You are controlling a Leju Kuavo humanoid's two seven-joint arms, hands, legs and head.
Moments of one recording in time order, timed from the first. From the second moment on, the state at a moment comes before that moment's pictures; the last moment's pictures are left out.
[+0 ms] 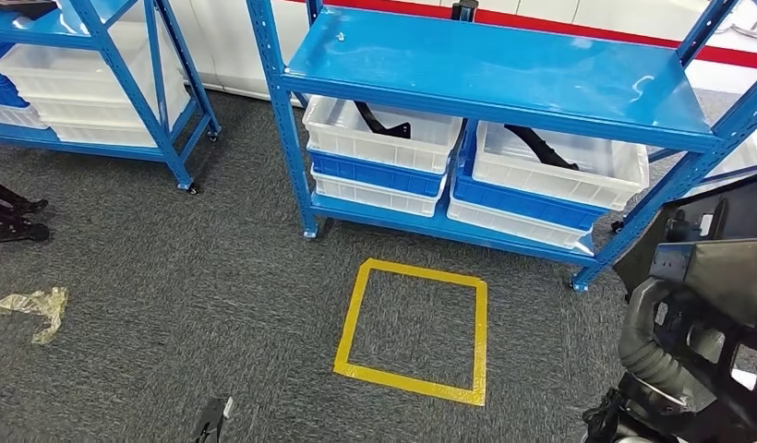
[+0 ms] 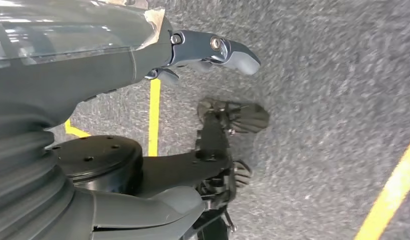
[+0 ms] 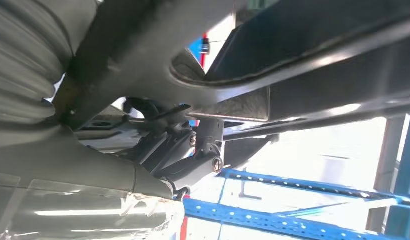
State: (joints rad) left arm -0.21 0.04 -0.63 -0.38 0.87 0.20 0.11; right arm 0.13 -0.02 0.06 -2.02 0.09 -0.58 -0.38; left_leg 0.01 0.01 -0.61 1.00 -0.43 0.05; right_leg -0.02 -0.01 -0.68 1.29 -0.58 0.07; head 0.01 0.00
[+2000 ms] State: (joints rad) left arm -0.15 0.00 -0.37 -0.58 0.41 0.21 0.19; right arm 0.20 0.01 -0.03 -2.10 0.24 -0.56 -0.35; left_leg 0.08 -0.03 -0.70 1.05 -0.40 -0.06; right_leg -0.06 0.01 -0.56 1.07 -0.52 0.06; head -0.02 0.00
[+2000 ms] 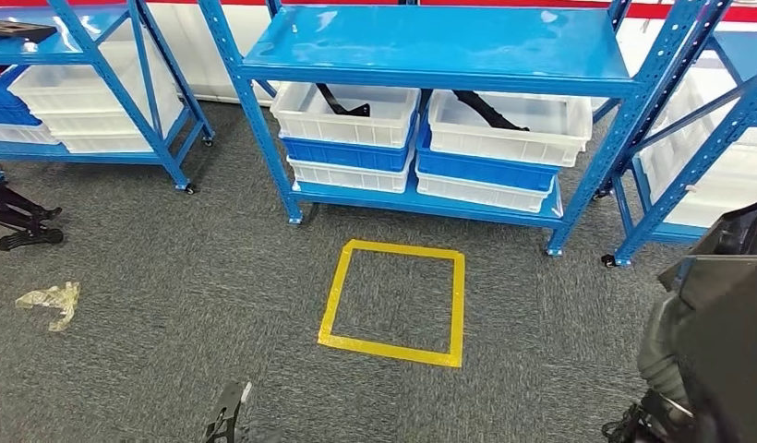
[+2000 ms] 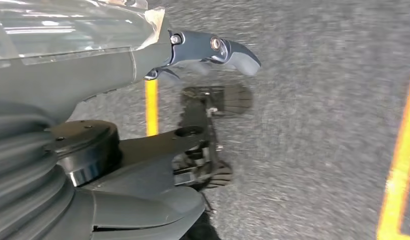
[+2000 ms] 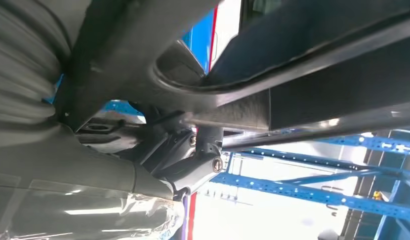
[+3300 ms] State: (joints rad) left arm -0.19 -0.06 -0.18 -0.51 0.23 0.27 0.27; right arm 0.19 0.02 -0.03 -2.07 0.22 -0.55 -0.37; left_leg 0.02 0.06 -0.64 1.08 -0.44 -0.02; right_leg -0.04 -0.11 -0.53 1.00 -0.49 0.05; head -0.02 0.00
